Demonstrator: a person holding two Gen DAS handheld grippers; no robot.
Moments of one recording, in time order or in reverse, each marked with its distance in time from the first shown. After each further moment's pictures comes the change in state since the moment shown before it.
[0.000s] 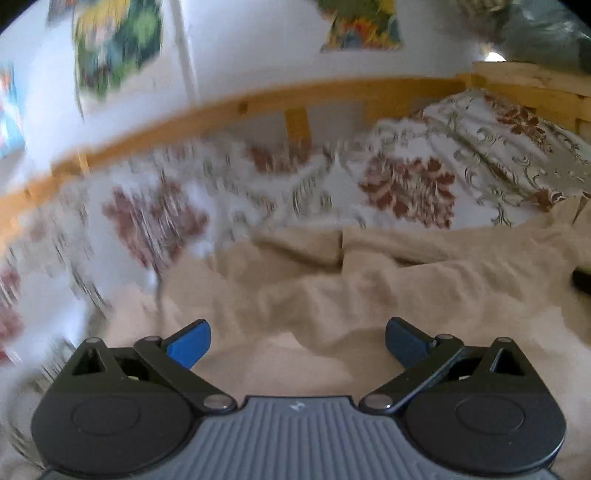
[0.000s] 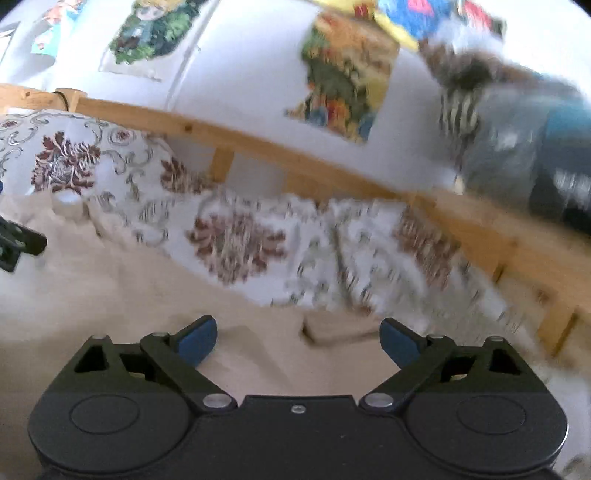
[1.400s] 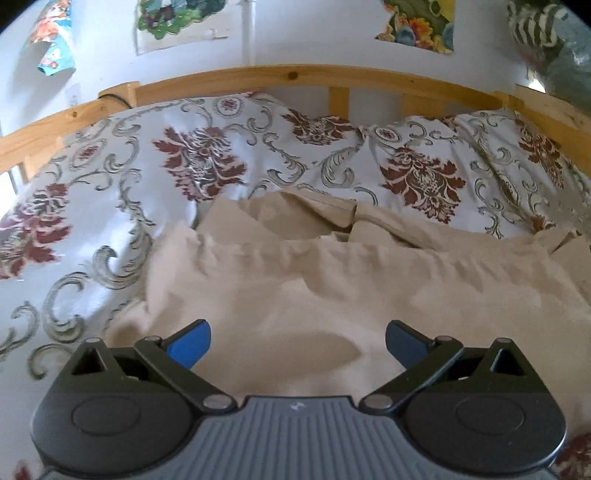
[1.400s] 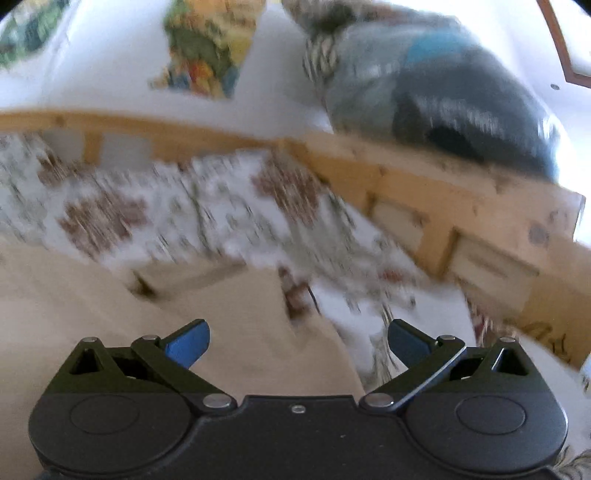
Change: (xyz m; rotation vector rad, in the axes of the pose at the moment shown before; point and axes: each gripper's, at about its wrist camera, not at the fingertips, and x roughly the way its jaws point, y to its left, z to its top) left arm -0.076 0.013 -0.005 -0.189 0.103 0.040; right arm -0.072 -0.050 0.007 0.127 0.004 -0.315
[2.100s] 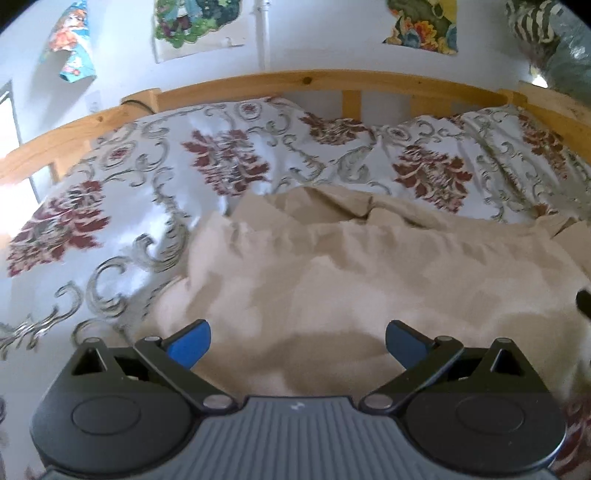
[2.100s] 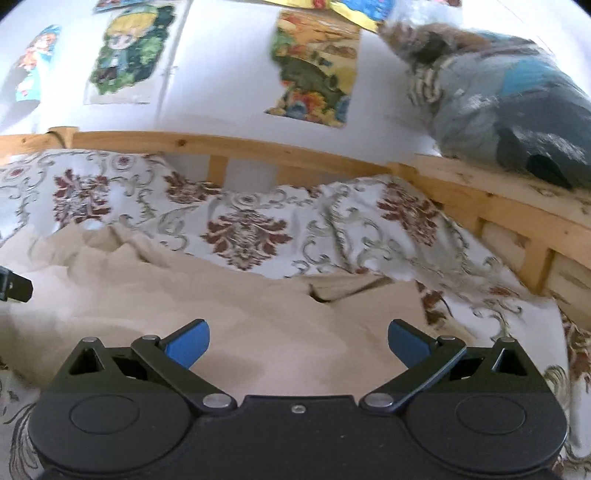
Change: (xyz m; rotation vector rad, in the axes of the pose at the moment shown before) left arm -0.028 0.009 -0.029 0.020 -0.011 0.068; right arm -0.053 0.053 -0.012 -0.044 -0.023 0.323
